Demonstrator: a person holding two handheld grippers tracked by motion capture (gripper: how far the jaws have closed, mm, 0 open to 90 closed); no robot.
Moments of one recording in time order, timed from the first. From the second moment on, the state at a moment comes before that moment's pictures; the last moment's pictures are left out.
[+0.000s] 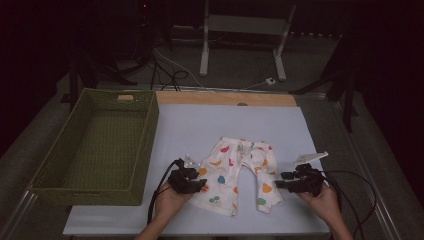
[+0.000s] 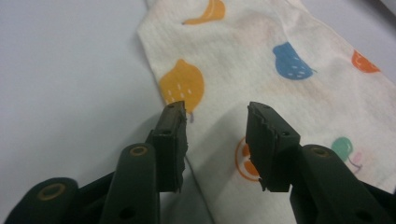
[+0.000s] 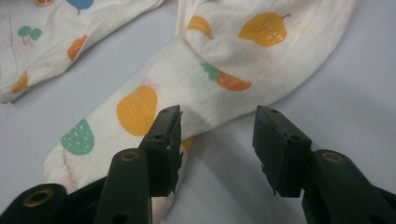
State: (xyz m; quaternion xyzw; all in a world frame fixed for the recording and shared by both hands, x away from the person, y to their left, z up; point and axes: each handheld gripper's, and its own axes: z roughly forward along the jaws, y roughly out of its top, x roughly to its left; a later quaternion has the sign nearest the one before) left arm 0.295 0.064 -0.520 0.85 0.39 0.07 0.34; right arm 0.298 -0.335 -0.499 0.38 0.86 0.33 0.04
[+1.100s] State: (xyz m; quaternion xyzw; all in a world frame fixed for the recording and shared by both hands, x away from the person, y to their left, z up) left arm 0.297 0.059 -0.518 0.85 0.39 0.07 0.35; right arm 0.252 -0.339 -0.507 0.36 0.88 0.32 0.00
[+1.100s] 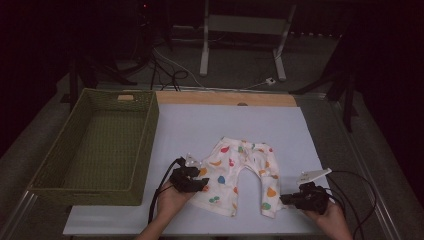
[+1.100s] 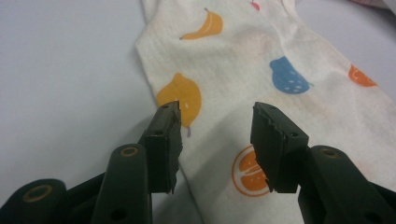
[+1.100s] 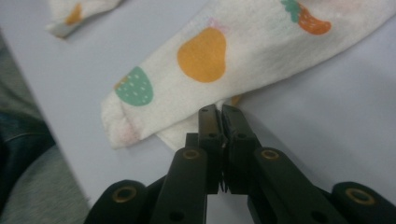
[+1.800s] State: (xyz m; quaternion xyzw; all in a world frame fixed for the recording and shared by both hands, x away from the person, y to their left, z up) left arm 0.301 0.051 -0.518 0.85 0.39 0.07 0.35; right arm 0.259 -0.310 -0.509 0.32 0.90 0.29 0.05
